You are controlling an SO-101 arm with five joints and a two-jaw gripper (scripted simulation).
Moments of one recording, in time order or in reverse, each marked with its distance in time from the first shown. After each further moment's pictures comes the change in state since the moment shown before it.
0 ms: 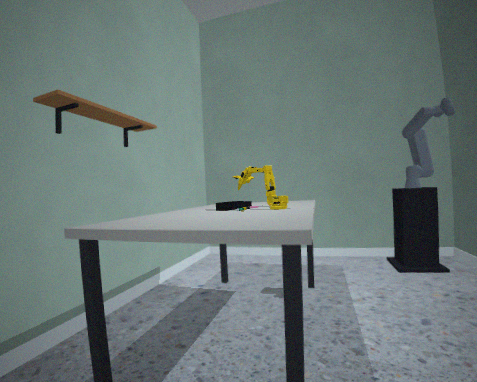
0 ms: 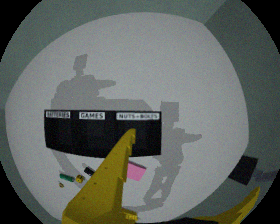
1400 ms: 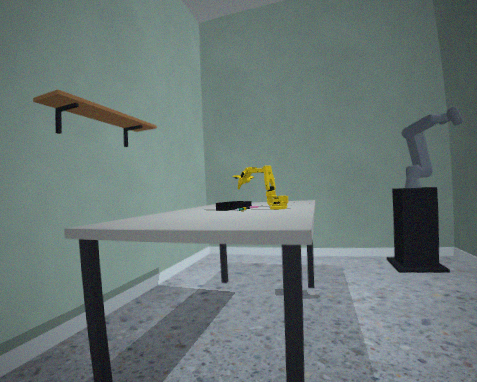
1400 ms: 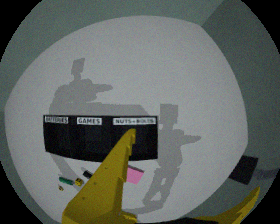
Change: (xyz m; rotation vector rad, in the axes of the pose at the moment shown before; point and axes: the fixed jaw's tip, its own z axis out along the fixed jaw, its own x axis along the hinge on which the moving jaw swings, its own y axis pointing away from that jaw) arm -0.007 -0.006 0.002 0.016 -0.028 0.007
